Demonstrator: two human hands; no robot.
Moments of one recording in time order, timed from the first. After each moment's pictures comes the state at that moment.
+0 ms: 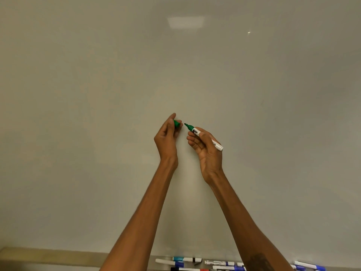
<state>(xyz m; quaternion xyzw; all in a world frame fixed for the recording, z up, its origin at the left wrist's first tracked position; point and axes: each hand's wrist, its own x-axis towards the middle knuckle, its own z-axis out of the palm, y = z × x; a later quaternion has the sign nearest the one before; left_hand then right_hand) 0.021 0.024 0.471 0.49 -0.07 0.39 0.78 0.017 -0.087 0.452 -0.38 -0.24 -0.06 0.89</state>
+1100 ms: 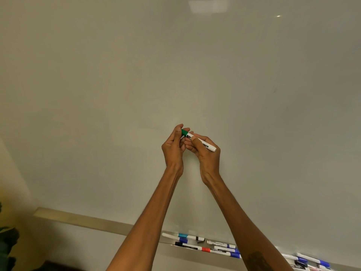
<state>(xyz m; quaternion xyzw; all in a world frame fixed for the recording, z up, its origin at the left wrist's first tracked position) -0.018 0.013 0.410 0.47 -0.01 0.34 0.81 -0.013 -0.077 0.405 -0.47 -0.24 -0.07 0.85</state>
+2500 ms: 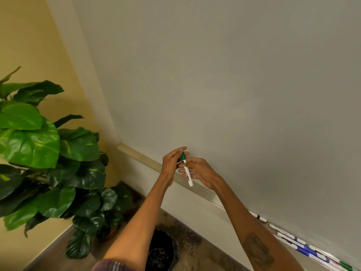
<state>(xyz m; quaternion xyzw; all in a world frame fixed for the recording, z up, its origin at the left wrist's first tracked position) -0.149 0.258 0.211 0.60 0.26 0.26 0.71 -0.066 0.148 0.219 -0.64 -0.24 0.43 0.59</state>
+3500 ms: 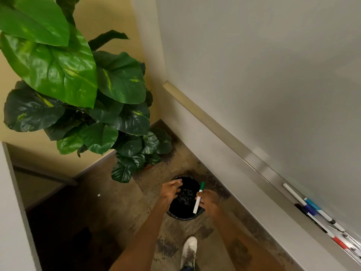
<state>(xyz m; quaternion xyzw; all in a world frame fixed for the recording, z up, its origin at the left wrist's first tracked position) -0.336 0.319 -0.037 0.44 0.61 0.06 0.65 -0.204 0.229 -0.107 -0.72 0.13 0.54 0.41</state>
